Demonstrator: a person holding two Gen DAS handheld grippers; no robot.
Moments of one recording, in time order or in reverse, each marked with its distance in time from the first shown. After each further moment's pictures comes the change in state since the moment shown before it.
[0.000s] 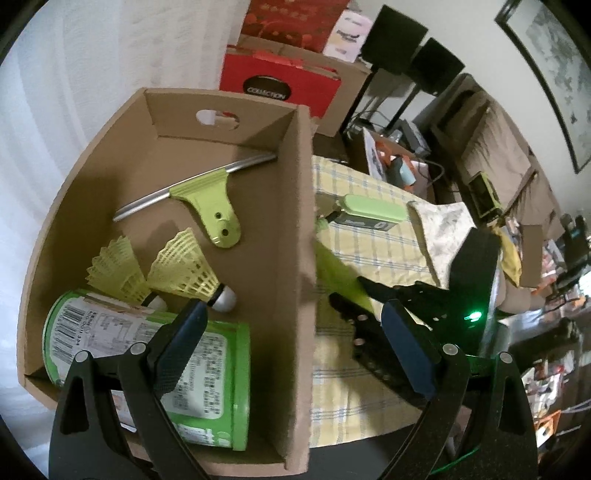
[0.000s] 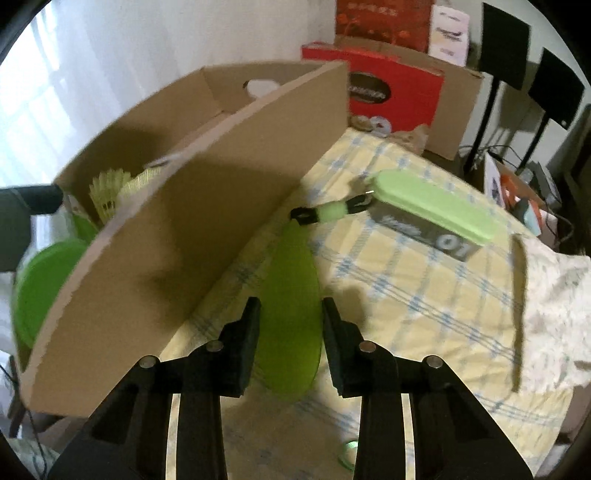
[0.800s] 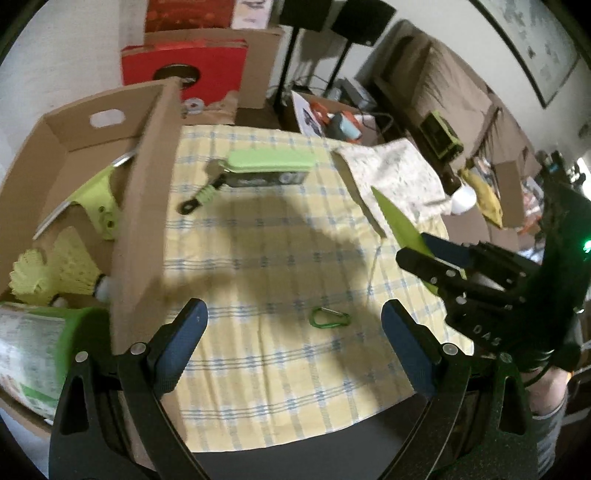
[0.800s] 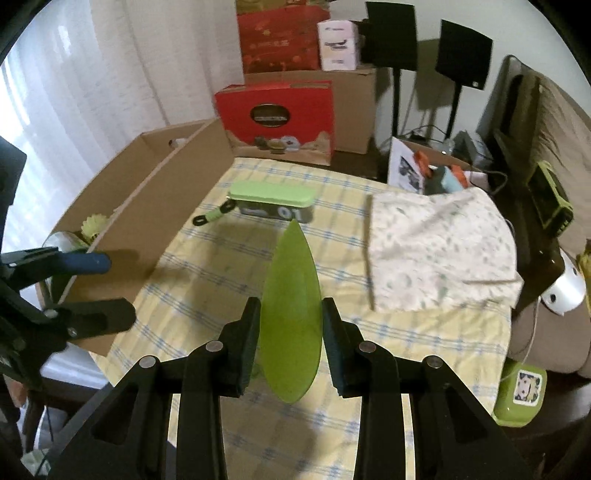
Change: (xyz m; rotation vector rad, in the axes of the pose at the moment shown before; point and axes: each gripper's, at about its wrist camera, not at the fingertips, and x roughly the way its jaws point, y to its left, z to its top) left arm 0.041 -0.104 -0.036 0.212 0.077 -0.073; right arm -0.118 -0.093 -0.062 0.192 -0.093 -0.094
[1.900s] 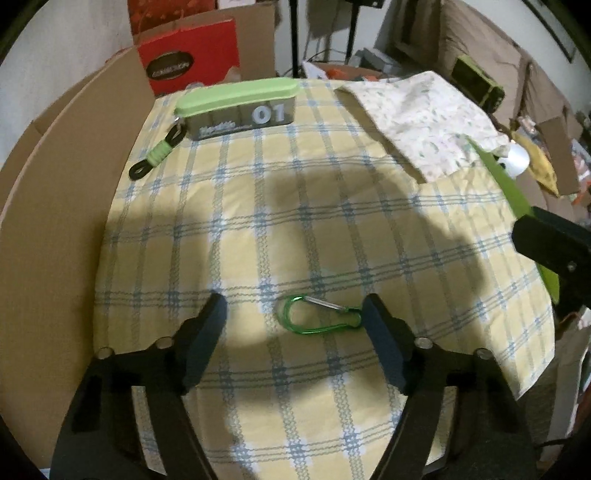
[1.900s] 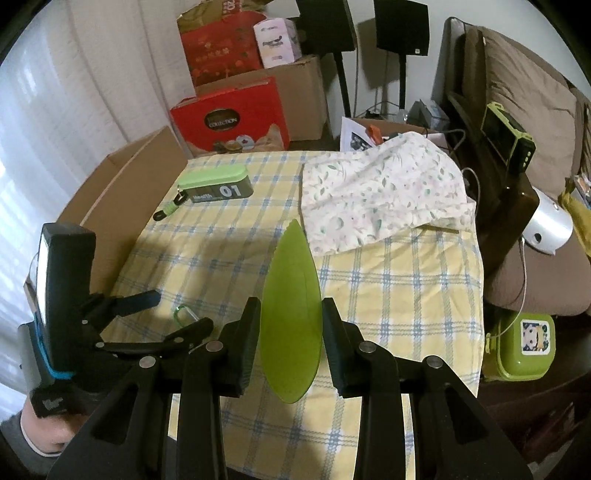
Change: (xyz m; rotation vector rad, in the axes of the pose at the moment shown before) left arm 0.093 -0.049 -0.041 0.074 -0.001 0.240; right arm -0.016 -0.048 -0.049 0.171 -0.021 -0.040
